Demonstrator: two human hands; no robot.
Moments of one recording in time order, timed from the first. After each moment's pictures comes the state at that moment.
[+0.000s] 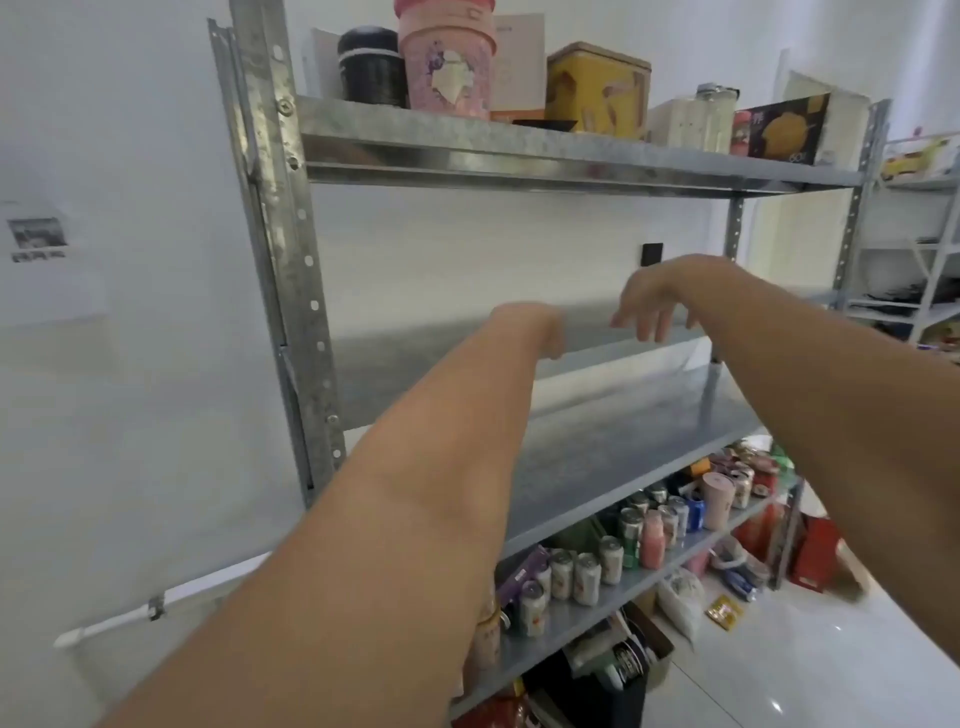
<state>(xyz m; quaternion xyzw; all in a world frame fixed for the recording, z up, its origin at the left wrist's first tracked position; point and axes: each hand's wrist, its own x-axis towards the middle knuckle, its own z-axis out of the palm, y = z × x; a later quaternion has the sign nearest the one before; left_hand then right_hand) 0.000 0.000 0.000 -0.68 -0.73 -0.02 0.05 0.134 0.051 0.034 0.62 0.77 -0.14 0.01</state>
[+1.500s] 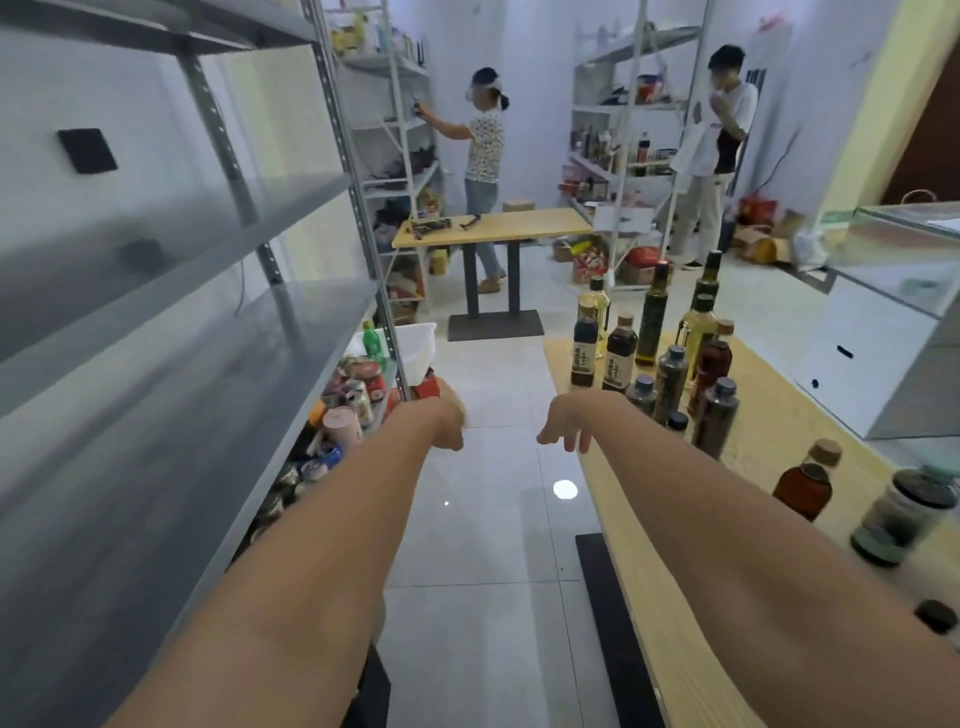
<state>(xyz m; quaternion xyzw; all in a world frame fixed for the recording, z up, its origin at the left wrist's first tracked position) 0.339 0.273 -0.237 -0.91 -0.37 0.20 -0.04 0.490 0.171 -0.244 0.87 0.40 -0.31 0.04</state>
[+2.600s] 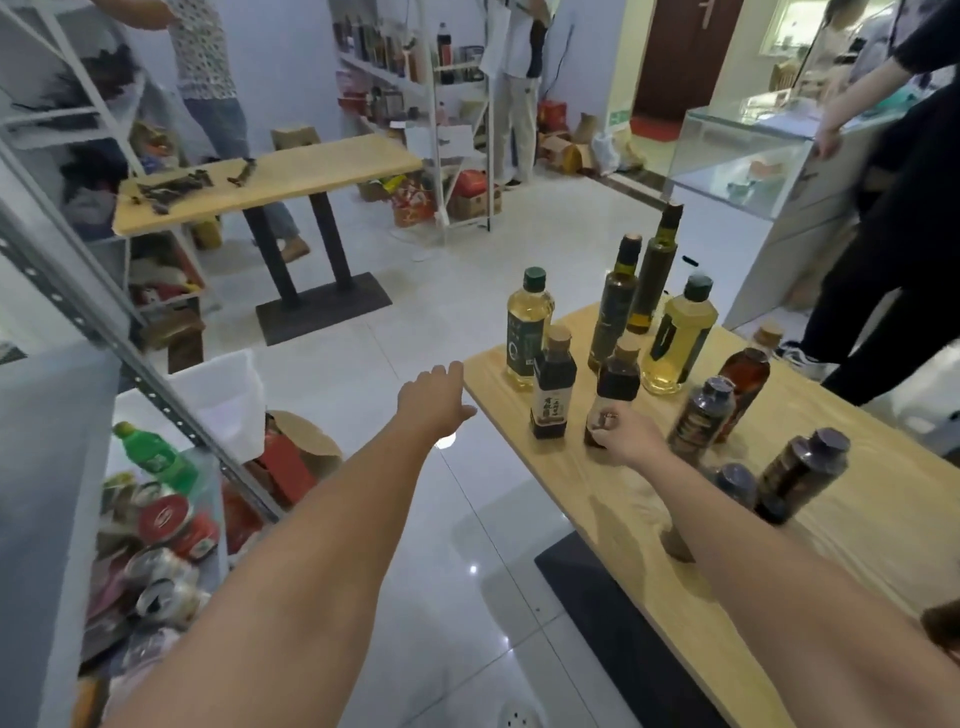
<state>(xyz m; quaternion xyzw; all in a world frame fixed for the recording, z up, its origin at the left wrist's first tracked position) 0.723 0.629 -0.362 -0.99 -0.14 0.04 -0.06 0.785 0.396 -0.395 0.94 0.02 -0.15 -0.29</state>
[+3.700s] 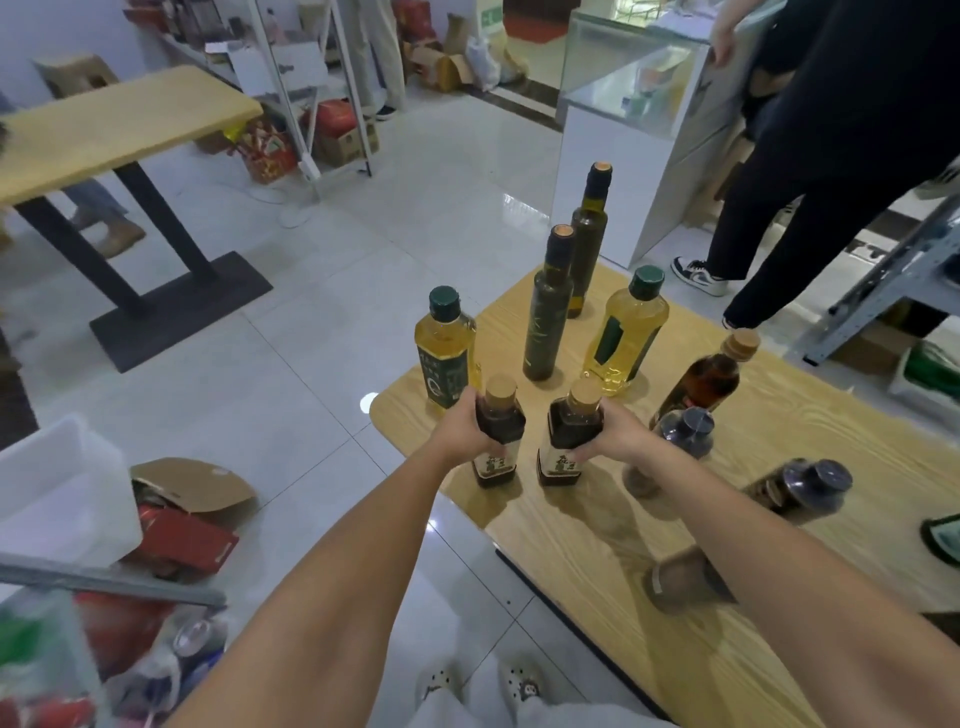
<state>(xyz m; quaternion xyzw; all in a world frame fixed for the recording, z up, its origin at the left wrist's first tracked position) 0.917 0.590 -0.442 -0.86 -0.08 0.20 -0.47 0.933 0.375 -0.426 0.89 -0.05 -0.26 -0.38</state>
